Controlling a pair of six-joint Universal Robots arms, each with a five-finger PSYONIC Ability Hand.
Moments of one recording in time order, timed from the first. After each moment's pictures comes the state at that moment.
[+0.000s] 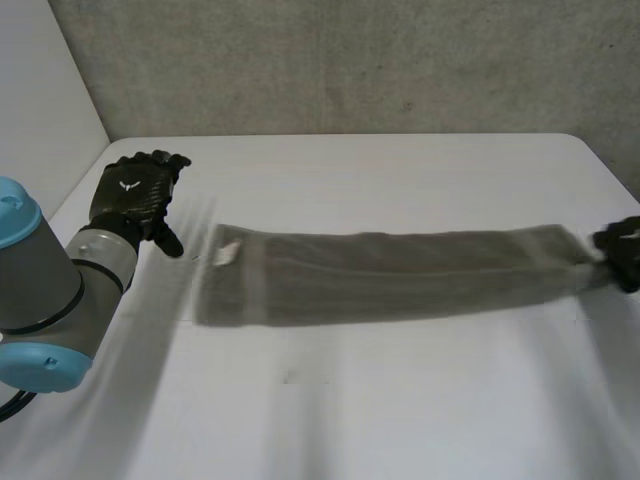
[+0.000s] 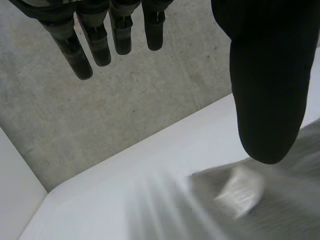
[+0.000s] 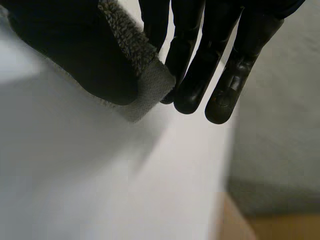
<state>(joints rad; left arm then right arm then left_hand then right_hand) 4.43 -1.90 -1.67 3.52 -1.54 3.31 1.41 -1.01 1.56 -0.19 1.32 2.29 0.22 0.21 0.22 0.21 0.04 0.93 1.18 1.18 1.19 0.97</state>
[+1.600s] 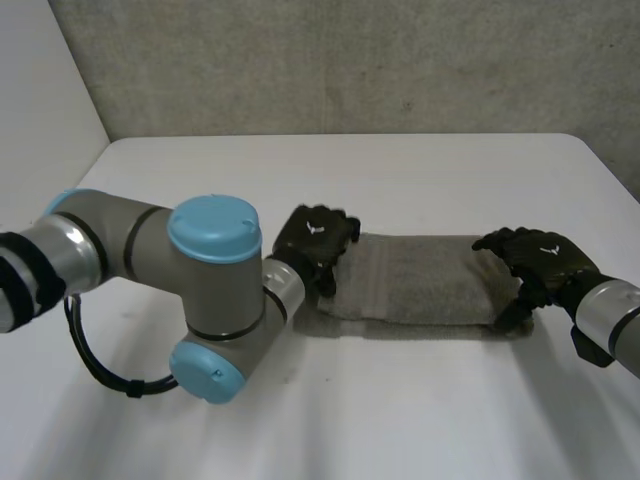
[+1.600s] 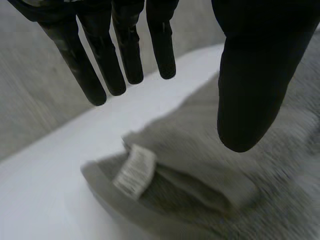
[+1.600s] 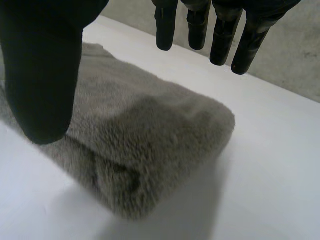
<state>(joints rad) 4.00 -2.32 -1.16 3.24 -1.54 3.31 1.61 -1.29 1.82 -0.10 1.14 2.87 0.53 0.53 0.53 0.53 0.35 0.21 0.23 0.21 0.23 0.06</state>
